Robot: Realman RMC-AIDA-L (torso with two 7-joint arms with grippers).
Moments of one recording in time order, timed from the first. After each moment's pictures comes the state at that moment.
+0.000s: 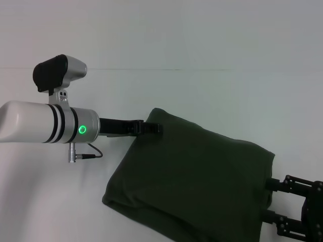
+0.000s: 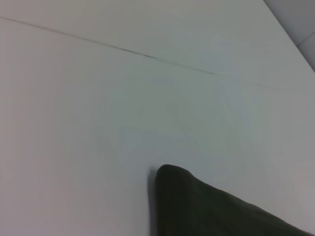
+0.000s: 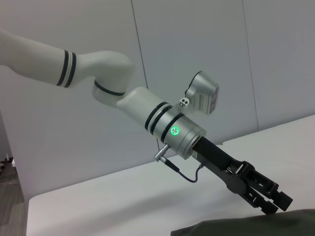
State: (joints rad) left arm -0.78 -2.12 0.92 0.52 2.18 0.94 -2.31; right arm 0.34 2.09 -0.39 -0.57 -2.14 -1.88 1.00
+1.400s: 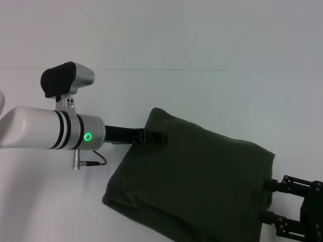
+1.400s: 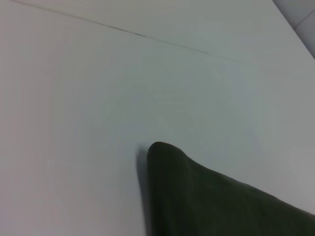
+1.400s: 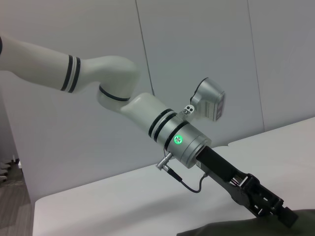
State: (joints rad) left arm -0.77 -2.14 0.96 0.51 2.18 0.94 -2.31; right arm 0.34 2.09 -0.40 -0.57 -2.14 -1.89 1.01
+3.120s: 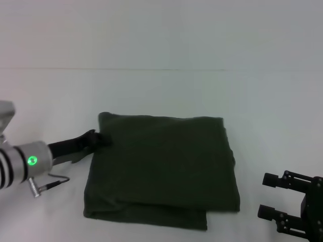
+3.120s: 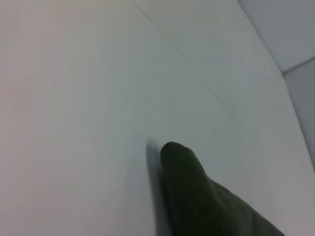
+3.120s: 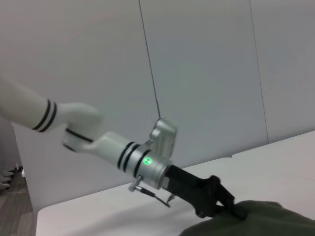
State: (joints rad) left arm -0.54 -2.13 0.69 0.52 2.01 1.01 -2.29; right arm 0.35 2.09 -0.39 -0.57 -2.12 -1.91 1.01
